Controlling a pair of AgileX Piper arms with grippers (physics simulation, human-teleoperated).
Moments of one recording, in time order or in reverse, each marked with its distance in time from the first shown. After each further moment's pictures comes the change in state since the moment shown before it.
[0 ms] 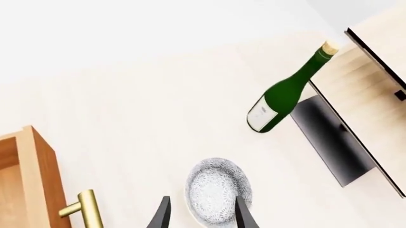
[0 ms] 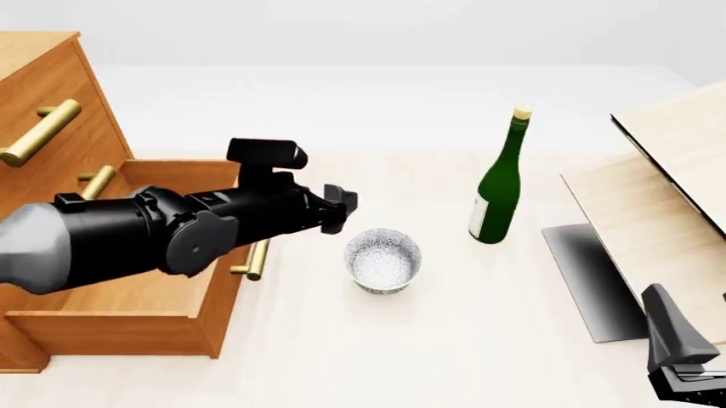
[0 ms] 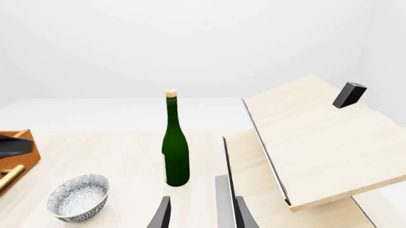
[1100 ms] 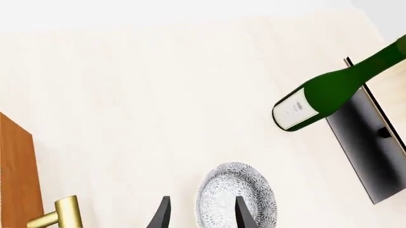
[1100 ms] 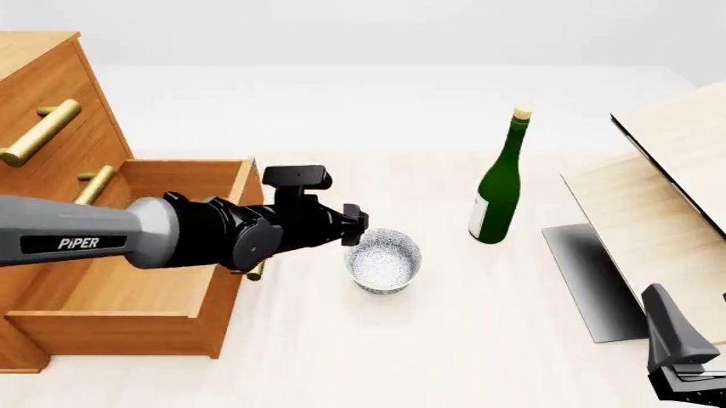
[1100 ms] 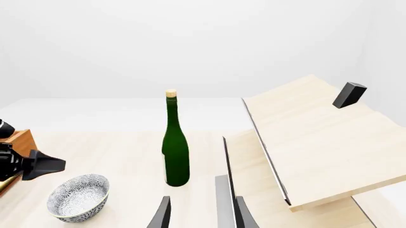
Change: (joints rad) left arm 0.018 0.267 -0.101 -0.042 -0.080; right arm 0.000 0.000 0.000 0.000 0.000
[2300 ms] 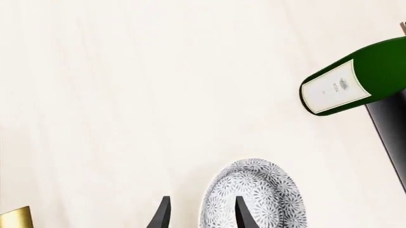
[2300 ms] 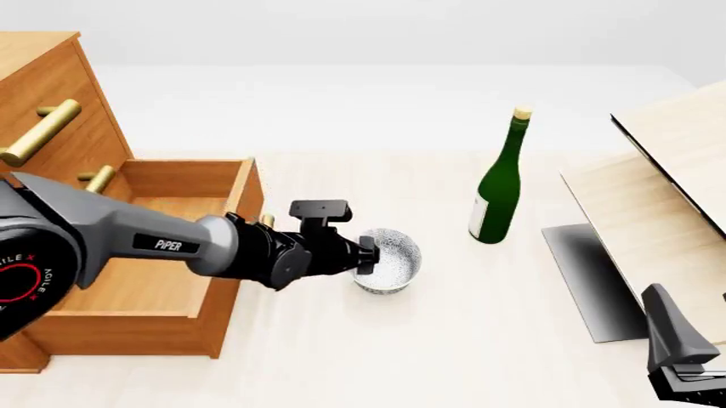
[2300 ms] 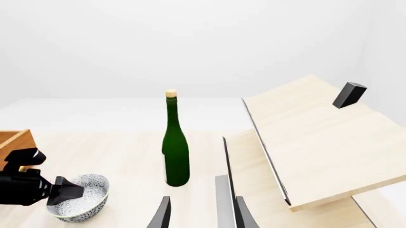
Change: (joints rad) left arm -0.028 0.213 -0.065 -0.019 -0.044; right arm 0.000 0.000 0.000 0.000 0.000
